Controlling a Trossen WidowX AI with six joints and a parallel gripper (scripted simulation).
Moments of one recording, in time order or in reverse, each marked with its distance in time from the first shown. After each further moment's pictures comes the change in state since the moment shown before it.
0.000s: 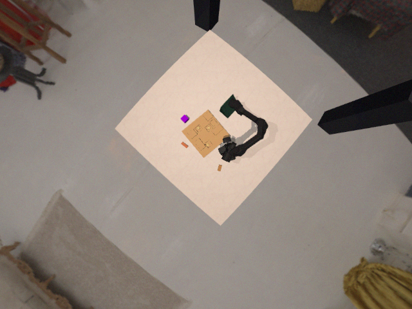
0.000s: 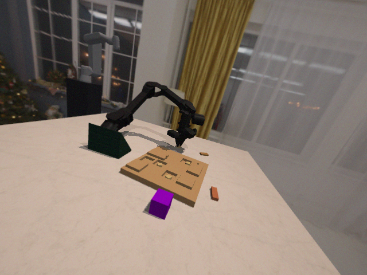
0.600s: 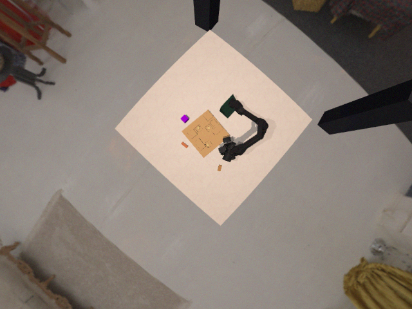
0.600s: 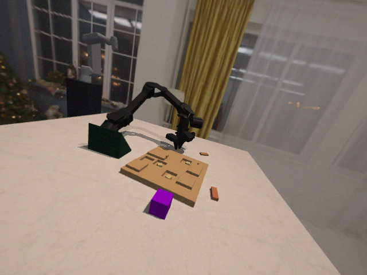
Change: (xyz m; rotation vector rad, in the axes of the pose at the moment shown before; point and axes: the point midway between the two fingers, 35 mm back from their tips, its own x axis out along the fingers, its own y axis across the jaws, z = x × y) arm 0.021 -0.001 -0.004 0.002 0.005 0.006
